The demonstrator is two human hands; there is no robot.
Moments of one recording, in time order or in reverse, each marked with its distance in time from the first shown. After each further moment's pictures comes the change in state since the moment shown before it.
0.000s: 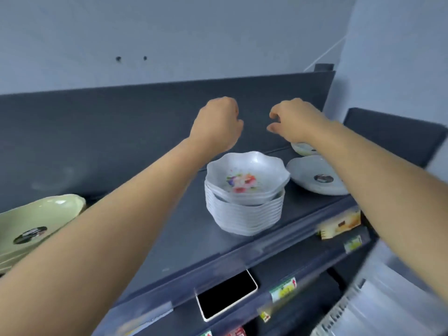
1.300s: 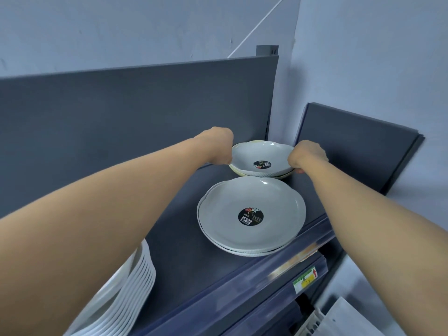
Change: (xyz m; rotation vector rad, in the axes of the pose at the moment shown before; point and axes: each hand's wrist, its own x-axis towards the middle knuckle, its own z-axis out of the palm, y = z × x) left_hand 0.184 0.109 0.235 0.280 -0.572 0.008; right_hand 0.104 0.300 0.130 0.313 -0.153 0.767
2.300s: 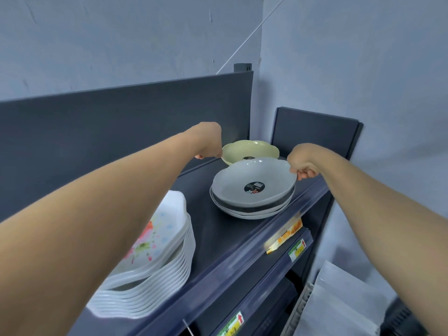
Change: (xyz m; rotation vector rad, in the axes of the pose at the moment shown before) left_hand -0.075 -0.027 -0.033 -0.004 0.013 0.137; right_hand -0.137 0.008 -0.047 -0.118 -0.369 0.063
